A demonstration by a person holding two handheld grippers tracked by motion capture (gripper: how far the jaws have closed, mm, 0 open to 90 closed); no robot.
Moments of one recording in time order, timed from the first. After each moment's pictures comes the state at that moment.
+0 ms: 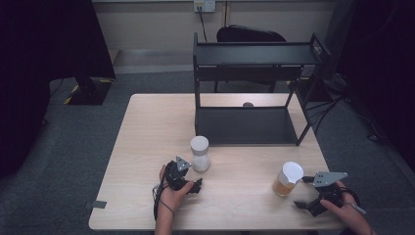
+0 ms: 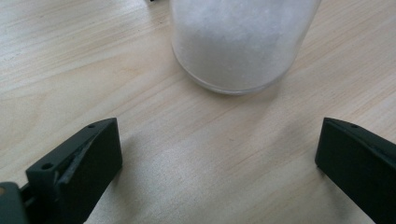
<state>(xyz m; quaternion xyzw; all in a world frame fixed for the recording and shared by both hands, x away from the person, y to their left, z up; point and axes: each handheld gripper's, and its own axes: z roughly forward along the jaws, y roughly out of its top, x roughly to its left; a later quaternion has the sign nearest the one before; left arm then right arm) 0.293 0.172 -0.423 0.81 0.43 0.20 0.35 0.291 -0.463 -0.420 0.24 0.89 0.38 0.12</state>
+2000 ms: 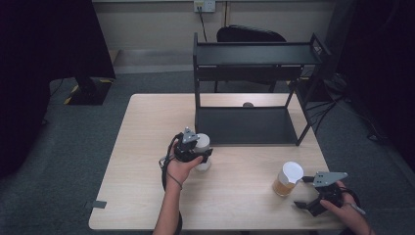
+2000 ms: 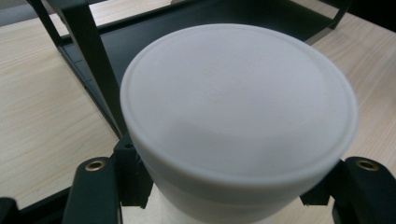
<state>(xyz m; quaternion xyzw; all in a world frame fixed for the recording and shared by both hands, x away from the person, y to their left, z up) 0.346 0.172 -0.371 0.79 0.37 0.18 0.46 0.291 -0.464 -0.421 0.24 0.89 0.38 0.12</state>
